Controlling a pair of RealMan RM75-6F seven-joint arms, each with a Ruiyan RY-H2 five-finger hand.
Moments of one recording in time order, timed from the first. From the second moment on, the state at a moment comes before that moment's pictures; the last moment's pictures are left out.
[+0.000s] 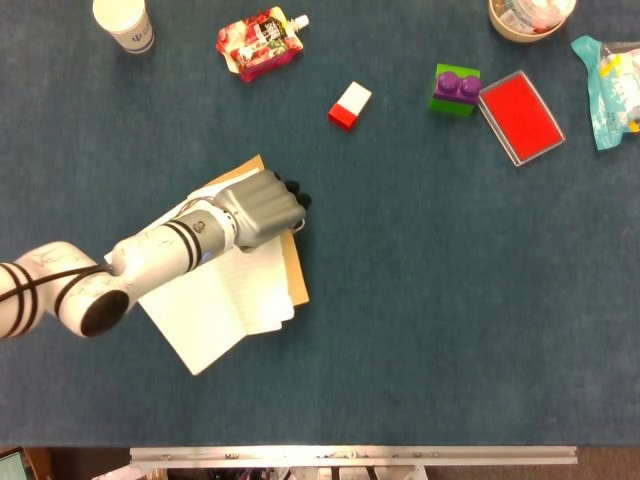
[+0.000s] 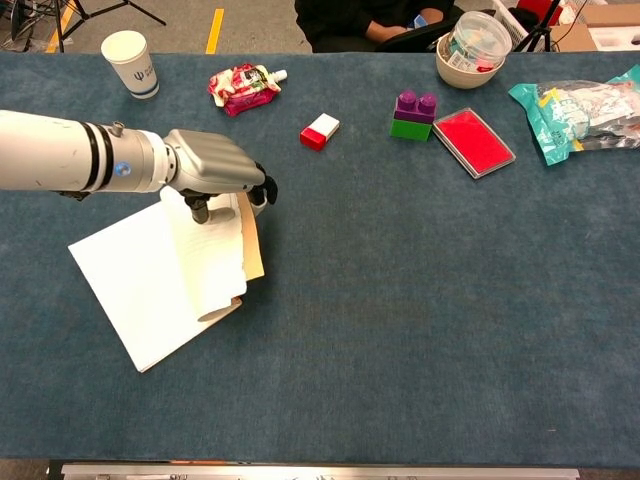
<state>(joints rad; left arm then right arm) -1.22 -1.27 0.06 -1.66 1.00 0.44 0.39 0.02 -1.08 0.07 -1.56 -1.54 1.58 0.29</state>
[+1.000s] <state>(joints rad) -1.22 -1.47 0.07 -1.66 0.71 0.69 0.40 0.02 -1.09 0.07 -1.54 -1.53 1.57 0.31</state>
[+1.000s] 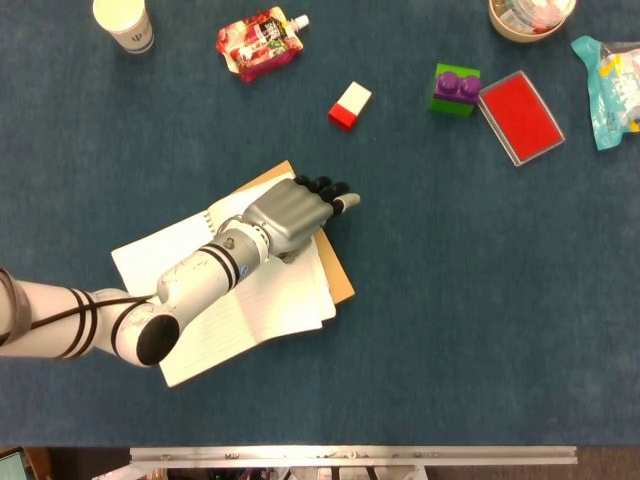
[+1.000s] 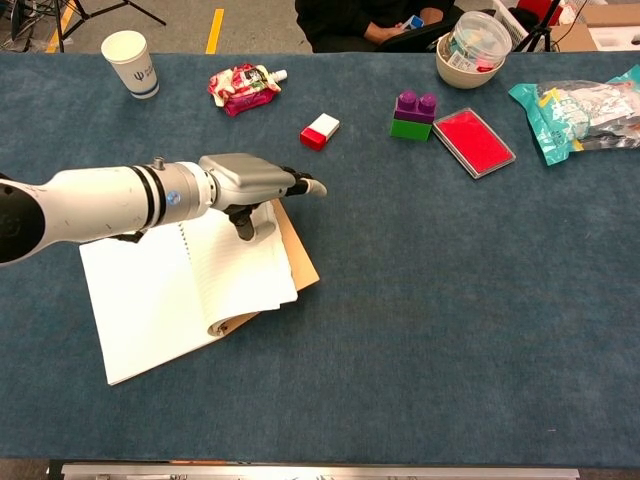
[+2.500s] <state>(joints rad) -0.67 -1.18 0.07 -1.68 1.17 1.09 0.00 0.06 -1.07 0.07 -1.58 -1.53 1.49 0.24</state>
